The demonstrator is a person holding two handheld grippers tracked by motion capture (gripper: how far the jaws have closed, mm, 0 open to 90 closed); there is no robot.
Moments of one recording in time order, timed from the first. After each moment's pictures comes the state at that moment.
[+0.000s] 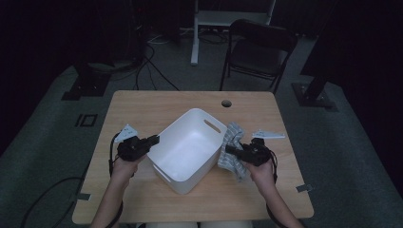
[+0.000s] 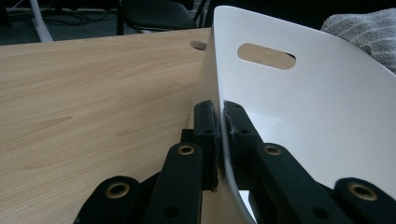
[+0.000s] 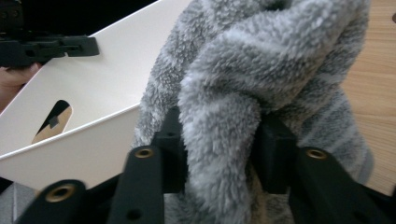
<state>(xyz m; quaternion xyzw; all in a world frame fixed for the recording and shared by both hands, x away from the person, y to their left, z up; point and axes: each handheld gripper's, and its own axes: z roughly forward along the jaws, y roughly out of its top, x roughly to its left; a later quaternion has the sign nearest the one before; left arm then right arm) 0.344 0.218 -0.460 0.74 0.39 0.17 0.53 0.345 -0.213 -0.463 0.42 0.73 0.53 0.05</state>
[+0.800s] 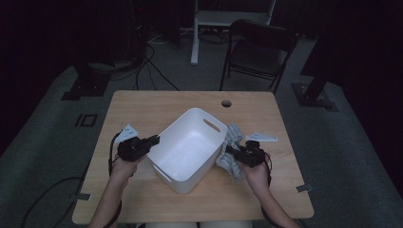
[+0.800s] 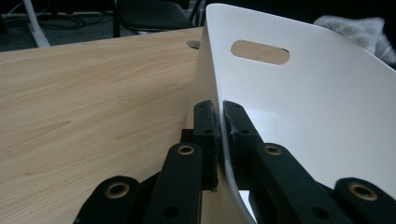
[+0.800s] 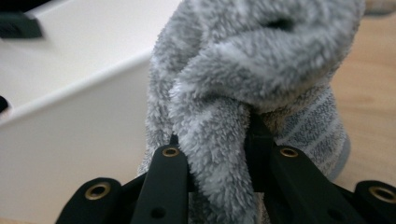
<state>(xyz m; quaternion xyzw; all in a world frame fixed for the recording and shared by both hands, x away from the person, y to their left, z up) 0.344 0.219 -0.460 0.74 0.38 0.17 0.53 0.348 -0.198 -0.482 0.45 0.74 0.49 0.10</state>
